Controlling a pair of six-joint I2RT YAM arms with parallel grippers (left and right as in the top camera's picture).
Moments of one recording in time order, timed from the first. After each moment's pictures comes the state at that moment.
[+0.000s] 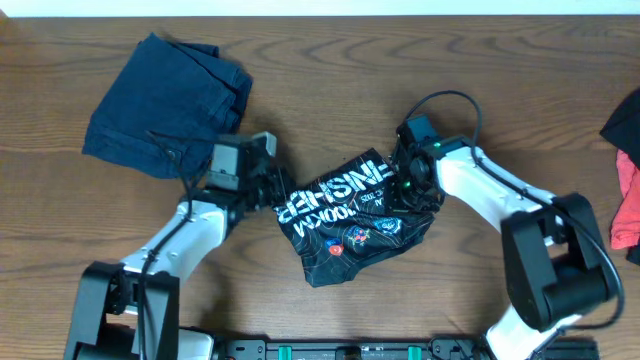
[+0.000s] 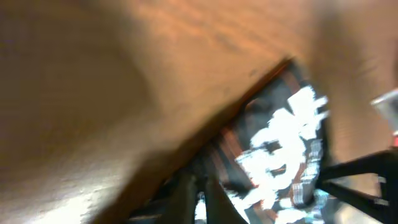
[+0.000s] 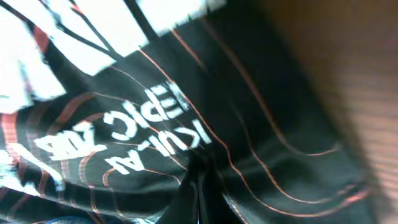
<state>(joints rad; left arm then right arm) -0.20 1.54 0.71 -0.10 0.51 -0.48 0.37 1.81 1.08 -0.76 -0.28 0.36</state>
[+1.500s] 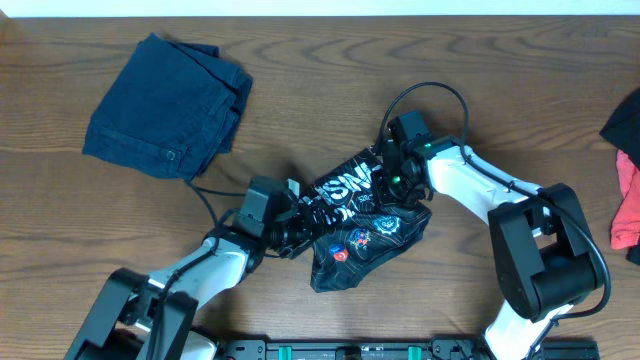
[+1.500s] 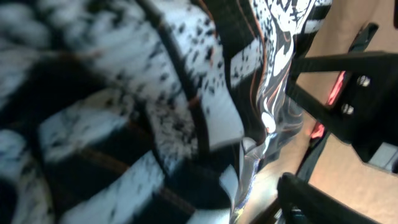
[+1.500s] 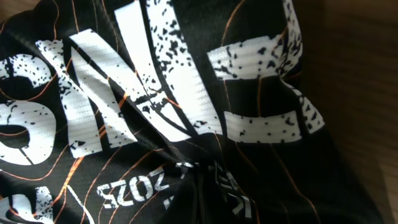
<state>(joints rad) -0.45 1.51 0.44 0.18 0.59 -1.05 0.40 1.89 1.09 -0.60 -0.35 0.22</state>
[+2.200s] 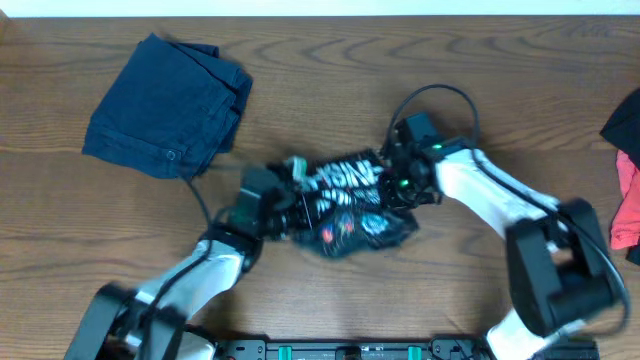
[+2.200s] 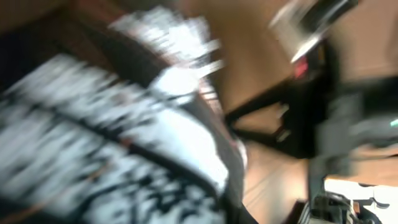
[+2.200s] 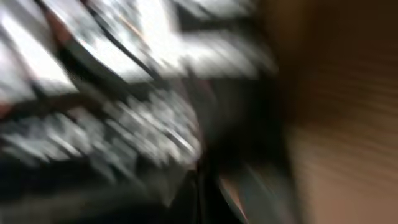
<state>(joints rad) -0.39 1.40 0.47 0.35 0.61 -0.77 0.35 1.75 1.07 -0.70 -0.33 0.23</state>
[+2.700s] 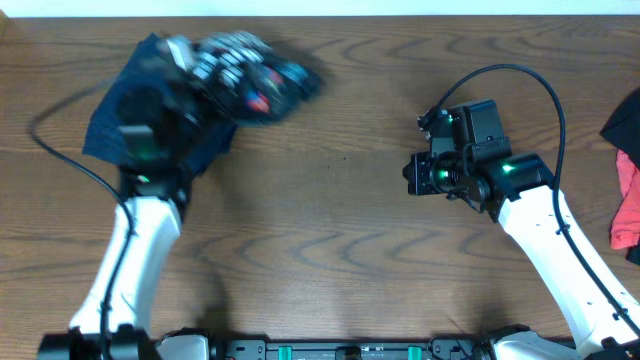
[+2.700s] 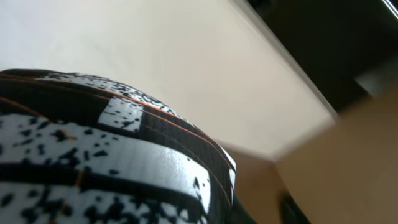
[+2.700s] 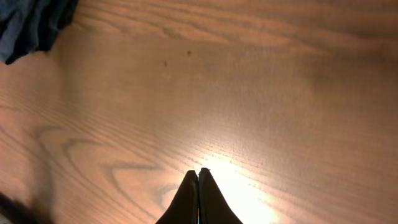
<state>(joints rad) 0.04 1.38 0.91 0.37 0.56 -0.70 0.29 1.39 1.07 -0.74 -0.33 0.28</state>
